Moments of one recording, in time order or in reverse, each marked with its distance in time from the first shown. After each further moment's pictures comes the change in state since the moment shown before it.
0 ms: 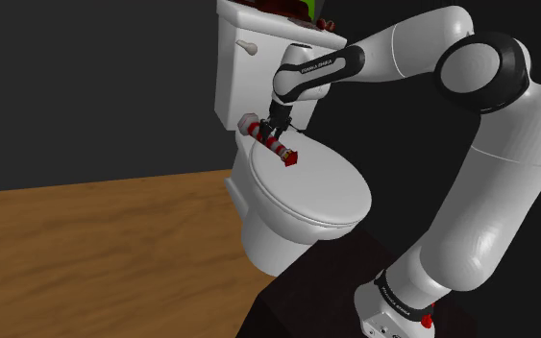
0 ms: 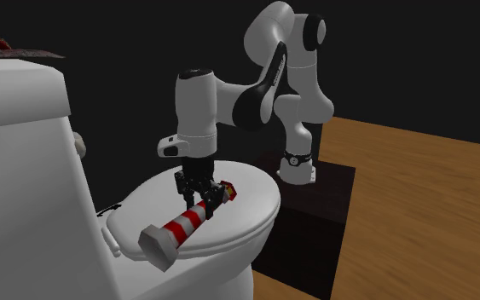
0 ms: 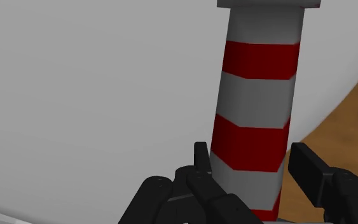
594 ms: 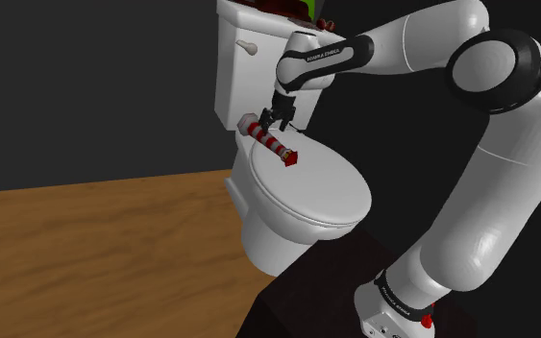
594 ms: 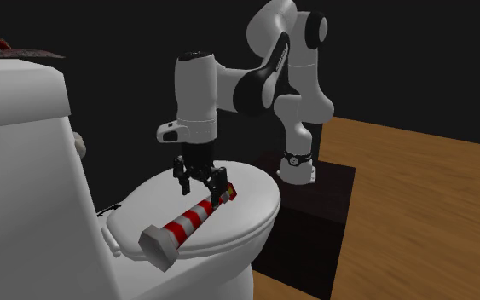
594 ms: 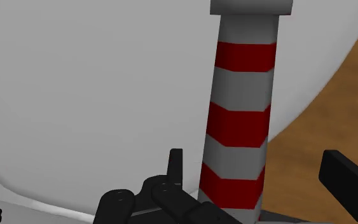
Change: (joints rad) arm 0.002 -0.046 0.001 0.026 0.000 -0.074 0.001
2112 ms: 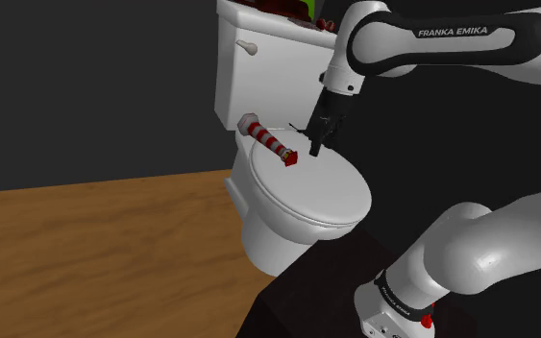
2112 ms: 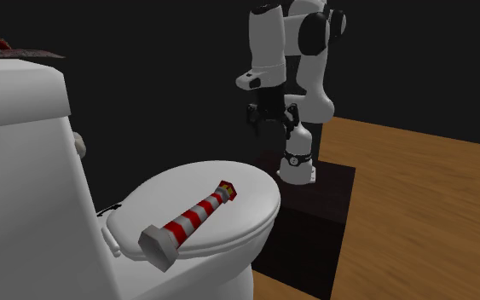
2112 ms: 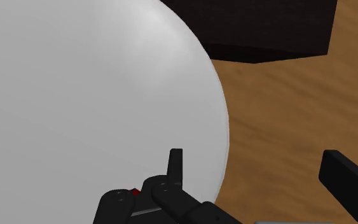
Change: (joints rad) arm 0.072 -0.707 0.051 -0.480 0.080 -0.419 -0.067
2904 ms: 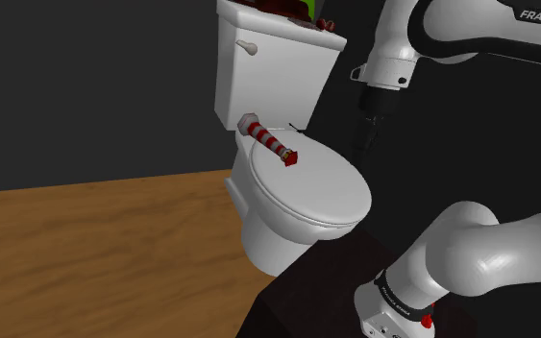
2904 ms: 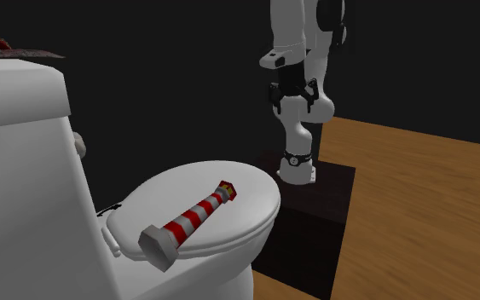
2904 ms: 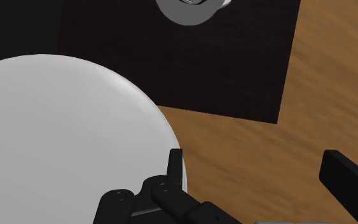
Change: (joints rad) arm 0.046 -0.284 0.005 -0.053 0.043 -0.318 -0.015
